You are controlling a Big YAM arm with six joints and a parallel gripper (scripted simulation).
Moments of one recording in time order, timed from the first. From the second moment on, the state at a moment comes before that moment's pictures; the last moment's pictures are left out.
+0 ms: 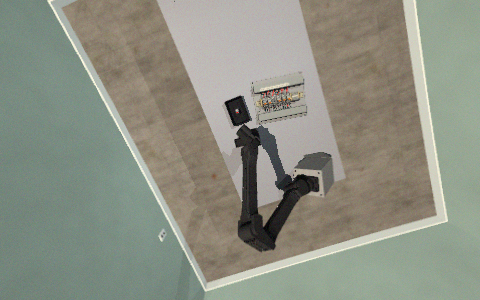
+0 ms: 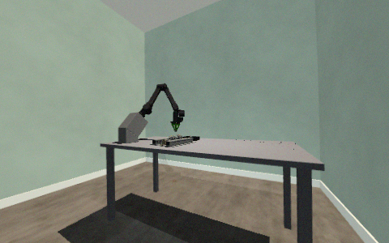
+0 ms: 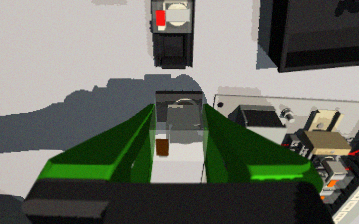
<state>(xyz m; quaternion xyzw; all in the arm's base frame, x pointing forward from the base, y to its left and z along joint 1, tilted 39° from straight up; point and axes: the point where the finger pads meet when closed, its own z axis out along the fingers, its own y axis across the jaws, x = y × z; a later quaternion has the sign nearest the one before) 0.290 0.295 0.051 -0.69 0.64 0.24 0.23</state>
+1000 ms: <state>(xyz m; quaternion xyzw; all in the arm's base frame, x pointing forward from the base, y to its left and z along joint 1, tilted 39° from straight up) 0.392 0.224 -0.006 -0.68 0.65 0.24 0.23</state>
